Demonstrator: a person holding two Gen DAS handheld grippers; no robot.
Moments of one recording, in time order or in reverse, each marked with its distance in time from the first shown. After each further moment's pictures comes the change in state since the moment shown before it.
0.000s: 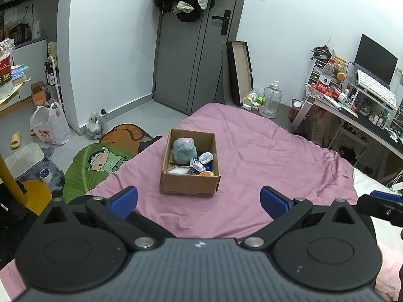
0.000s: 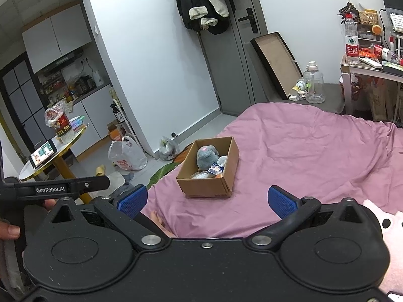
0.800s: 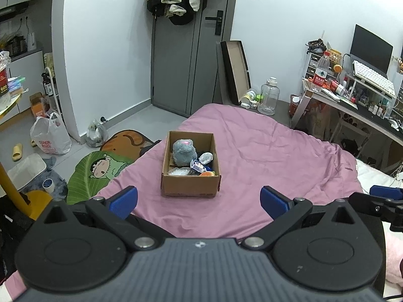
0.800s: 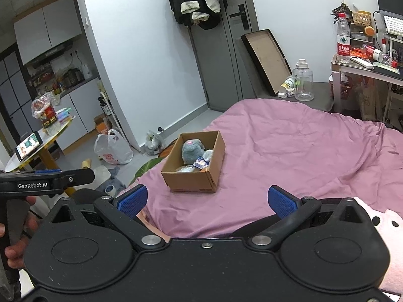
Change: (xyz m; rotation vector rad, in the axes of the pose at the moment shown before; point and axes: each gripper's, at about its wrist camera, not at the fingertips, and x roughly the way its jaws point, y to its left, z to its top) left arm 0.007 -0.007 -0.007 0.066 -0.012 0.014; right arm 0.013 -0.004 -0.012 -0.021 0.024 -0.070
